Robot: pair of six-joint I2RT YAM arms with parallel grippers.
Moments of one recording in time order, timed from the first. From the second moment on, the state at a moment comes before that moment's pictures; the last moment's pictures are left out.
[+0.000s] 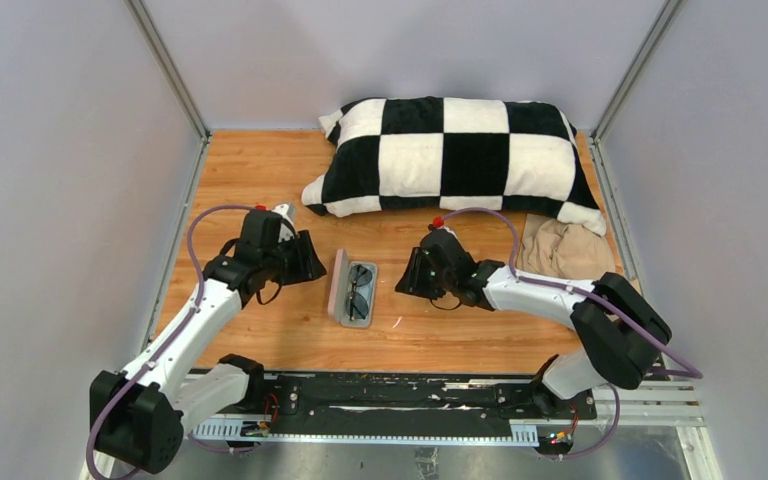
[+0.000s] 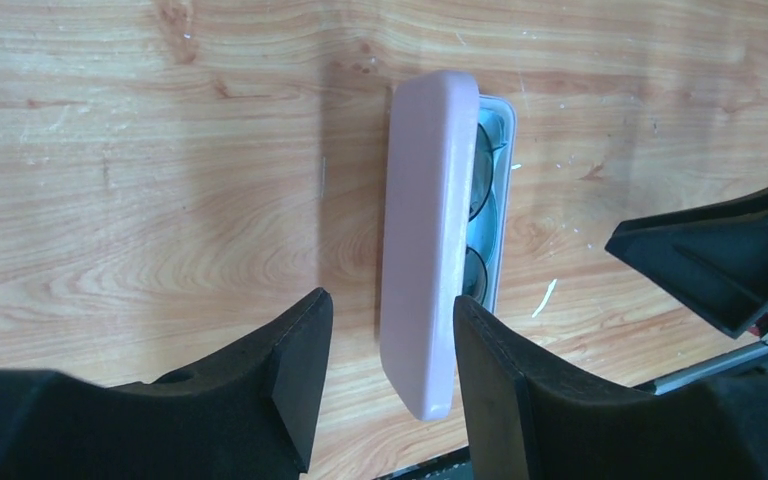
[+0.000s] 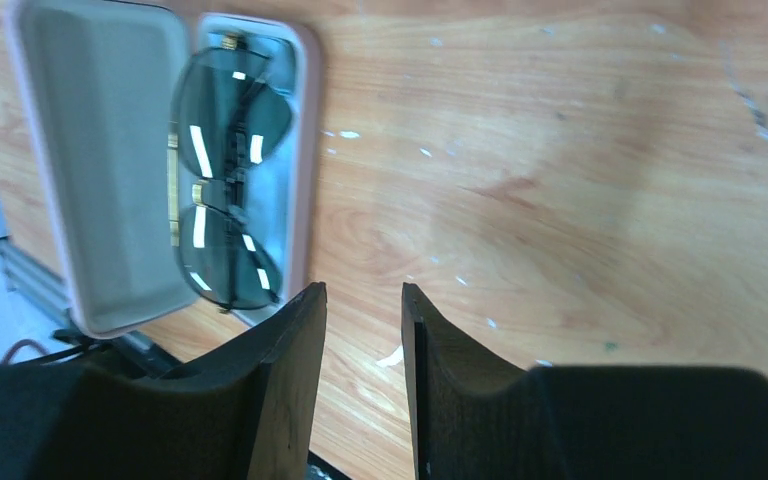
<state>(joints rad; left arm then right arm) -0.30 0.99 0.72 -0.53 0.17 -0.48 0.82 1.45 0.74 -0.08 -0.03 0.87</state>
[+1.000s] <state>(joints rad) -0.30 1.10 0.62 -0.35 0.35 -0.53 0.80 1.74 0.77 0.29 -0.26 1.05</state>
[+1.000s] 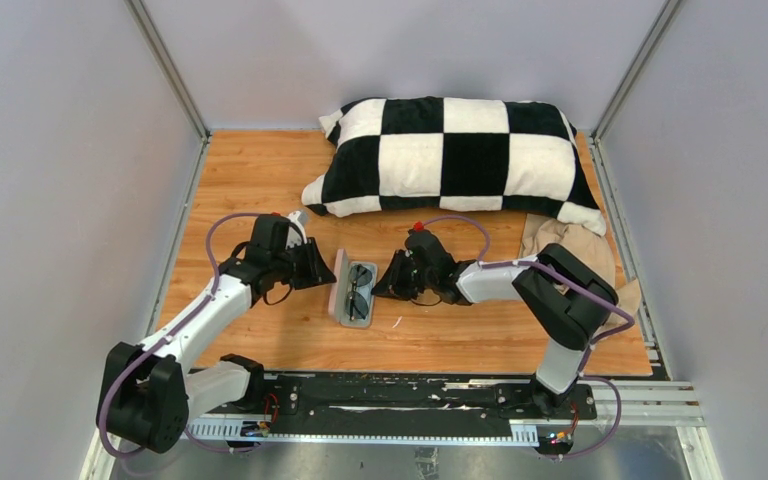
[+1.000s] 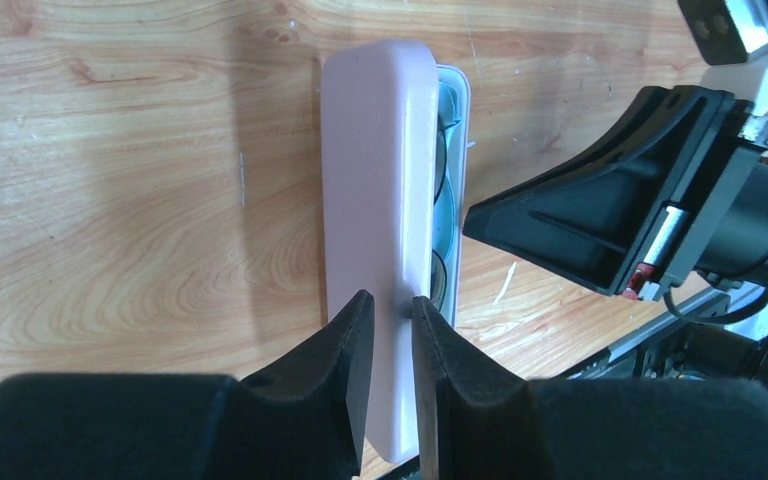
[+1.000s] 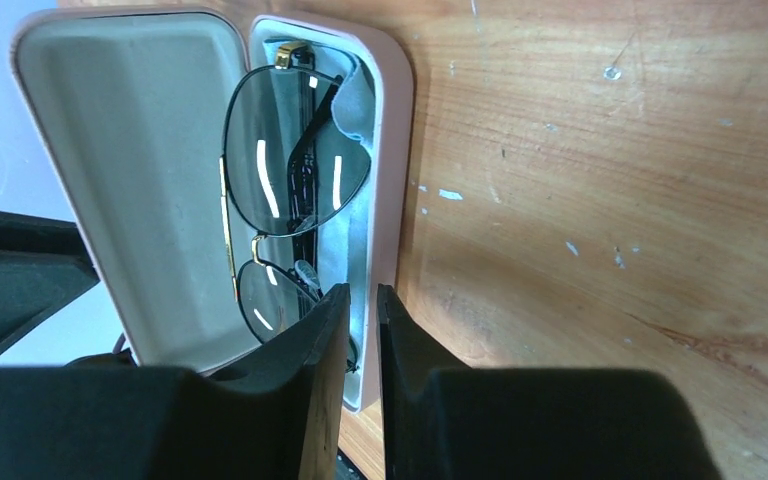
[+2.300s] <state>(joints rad) -0.49 1.20 0.67 -0.28 0.32 -0.61 0.79 1.79 0.78 0.32 -0.30 1.08</state>
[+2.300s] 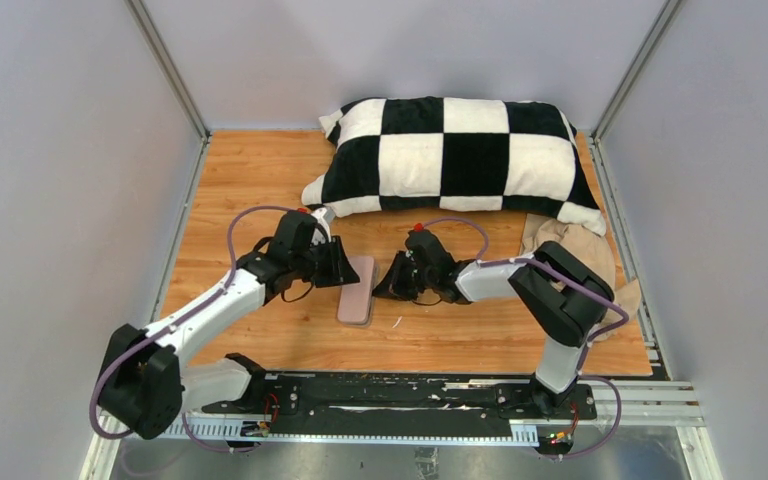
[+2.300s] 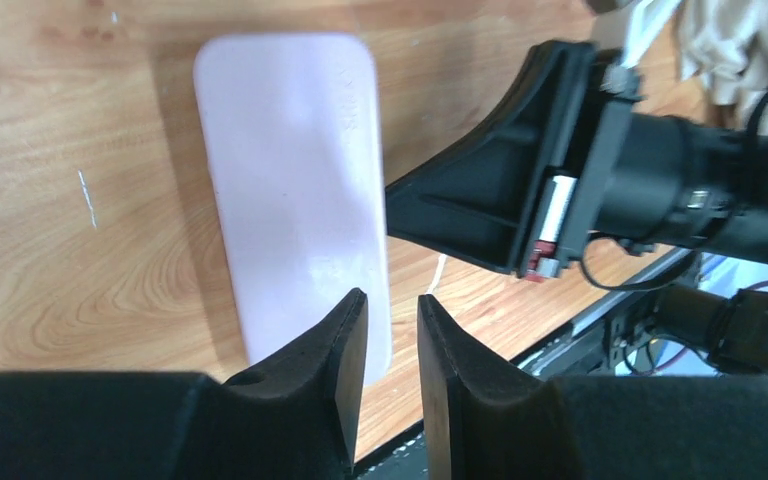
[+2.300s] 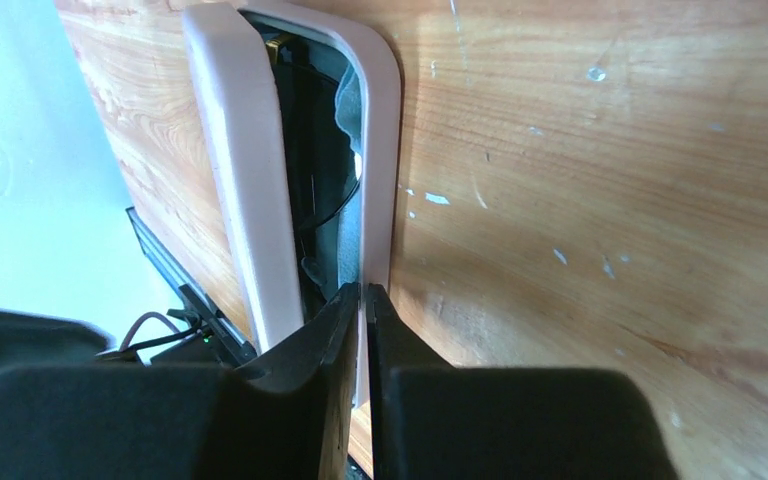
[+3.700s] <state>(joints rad) -0.49 1.23 0.69 -0.42 0.15 -0.57 0.85 1.69 0.91 0.04 -0.23 0.82</state>
